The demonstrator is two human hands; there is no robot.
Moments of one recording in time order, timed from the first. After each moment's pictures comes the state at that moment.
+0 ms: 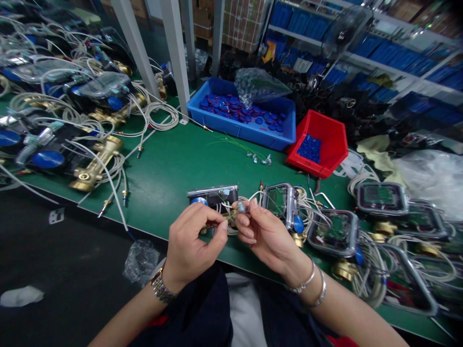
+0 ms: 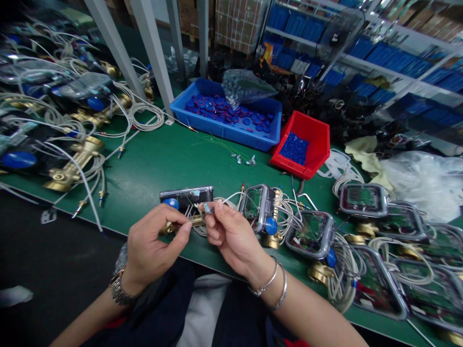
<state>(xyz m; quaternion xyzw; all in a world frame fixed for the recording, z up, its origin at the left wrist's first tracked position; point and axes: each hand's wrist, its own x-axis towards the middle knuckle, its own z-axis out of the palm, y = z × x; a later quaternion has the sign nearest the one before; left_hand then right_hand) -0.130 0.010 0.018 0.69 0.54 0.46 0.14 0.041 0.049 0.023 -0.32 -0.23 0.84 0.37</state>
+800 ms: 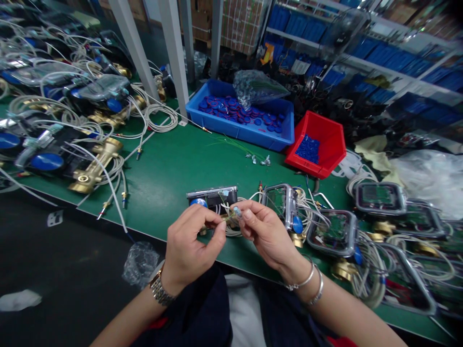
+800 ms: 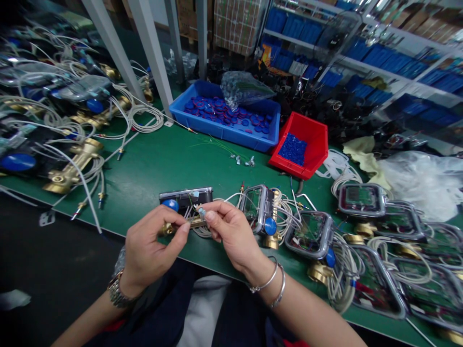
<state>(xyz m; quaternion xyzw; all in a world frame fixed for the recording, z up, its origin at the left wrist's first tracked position) -0.130 0.009 0.024 0.69 0.54 0.47 0.14 0.044 0.050 0.018 -0.40 -0.40 0.73 0.38</state>
